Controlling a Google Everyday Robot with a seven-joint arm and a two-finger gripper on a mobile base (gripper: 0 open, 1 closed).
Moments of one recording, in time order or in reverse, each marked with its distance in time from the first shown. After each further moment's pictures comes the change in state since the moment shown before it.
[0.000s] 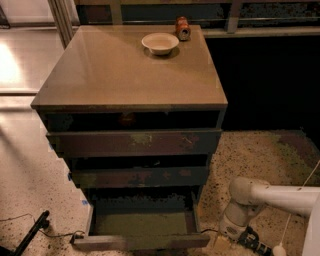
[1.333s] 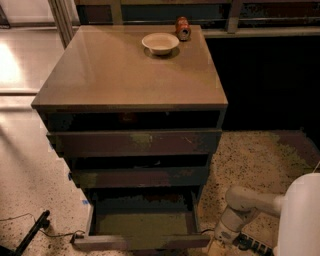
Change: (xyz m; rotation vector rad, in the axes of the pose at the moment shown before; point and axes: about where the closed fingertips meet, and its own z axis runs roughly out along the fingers) arm 0.000 -0.032 0.075 -0.123 -0.045 0.038
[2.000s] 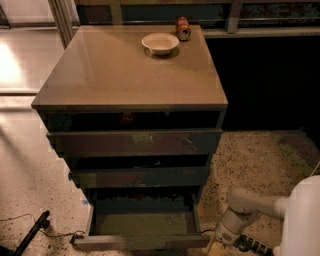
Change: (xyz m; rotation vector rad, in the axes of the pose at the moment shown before) arm 0.000 0.000 0.001 0.019 -0.020 -0.016
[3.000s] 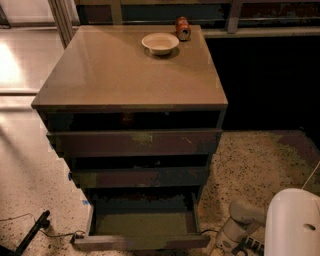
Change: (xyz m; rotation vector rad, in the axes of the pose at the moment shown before) arm 0.029 -0.054 0.073 -0.066 -0.050 0.071
